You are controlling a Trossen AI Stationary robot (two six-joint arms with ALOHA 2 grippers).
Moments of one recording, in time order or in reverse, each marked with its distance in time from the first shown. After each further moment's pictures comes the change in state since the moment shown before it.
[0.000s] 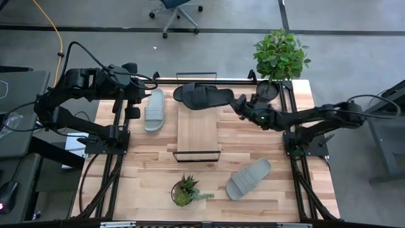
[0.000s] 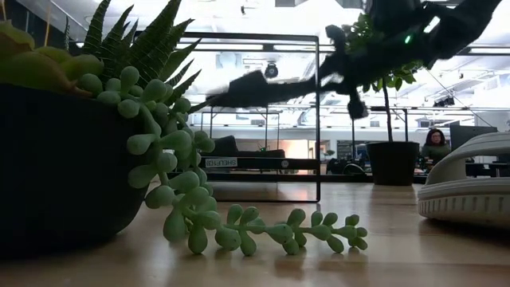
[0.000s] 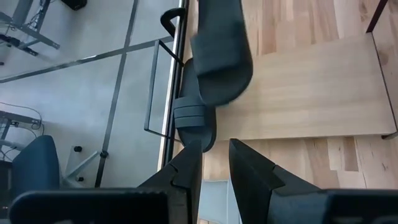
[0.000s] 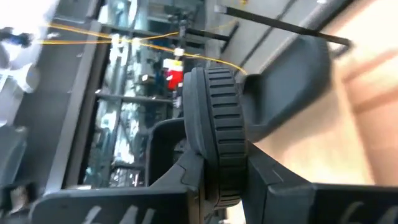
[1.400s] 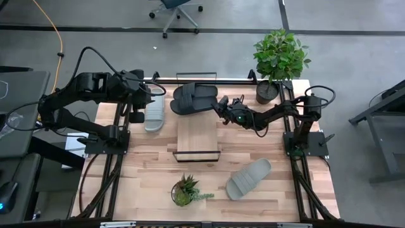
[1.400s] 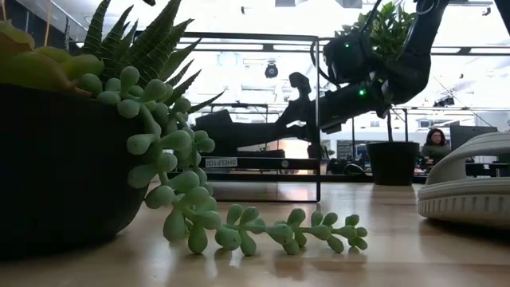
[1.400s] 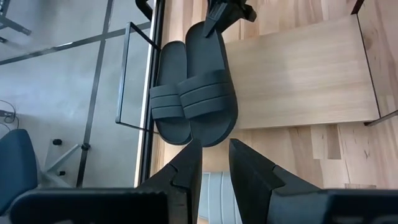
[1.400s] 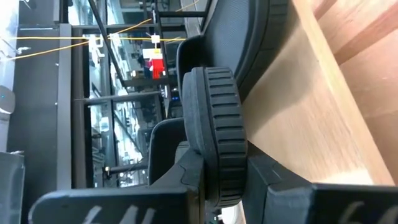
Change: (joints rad) left arm 0.000 0.000 -0.109 0.027 0.046 -0.026; right arm -0.072 0.503 0.133 0.303 -0.153 0.209
